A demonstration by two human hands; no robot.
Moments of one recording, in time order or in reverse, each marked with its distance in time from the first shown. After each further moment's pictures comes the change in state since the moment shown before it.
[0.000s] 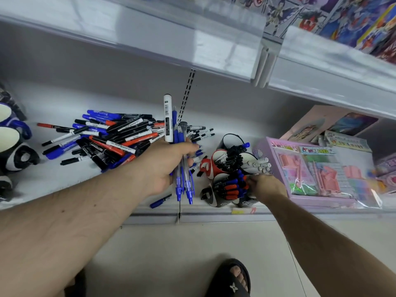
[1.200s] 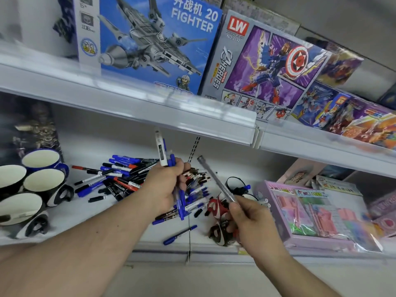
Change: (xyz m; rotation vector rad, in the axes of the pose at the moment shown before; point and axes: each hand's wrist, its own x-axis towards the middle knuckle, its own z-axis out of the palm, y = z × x) left_hand -0.038 0.040 -0.040 -0.334 0.032 0.186; right_hand -0.189 -0.125 -0.125 1.217 0.103 -0.184
